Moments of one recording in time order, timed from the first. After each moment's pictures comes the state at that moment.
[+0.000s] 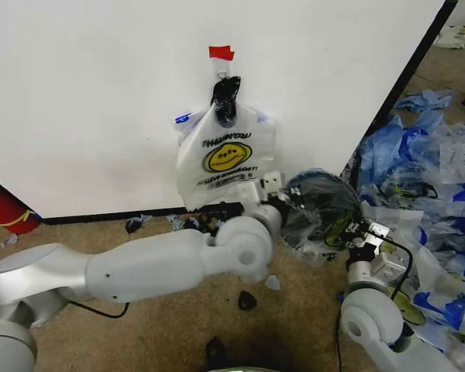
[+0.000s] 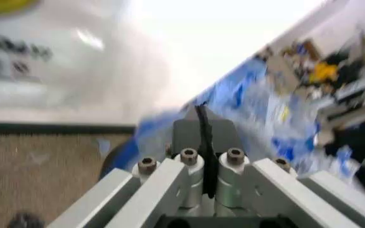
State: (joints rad) left arm 0.08 -1.05 0.70 -1.98 -1.69 -0.17 -0.82; right arm -1.31 1.00 0.31 2.15 0.82 -0.01 0.80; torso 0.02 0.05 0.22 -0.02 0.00
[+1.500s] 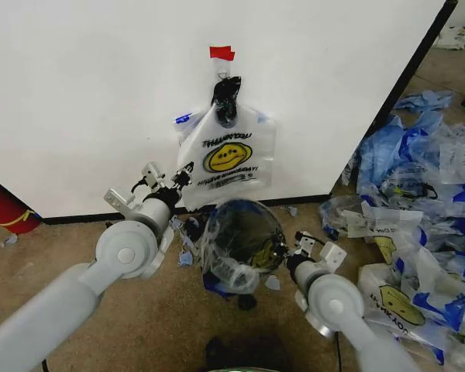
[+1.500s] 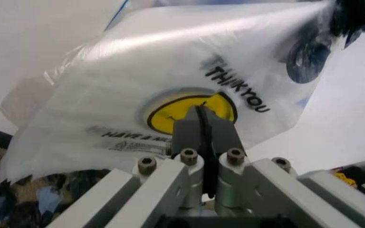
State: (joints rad) left arm 0.70 -0.79 0.05 -2.15 -1.62 -0.17 -0.68; right arm -1.11 1.08 0.04 2.08 1.31 -0.25 0.83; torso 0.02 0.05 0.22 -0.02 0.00
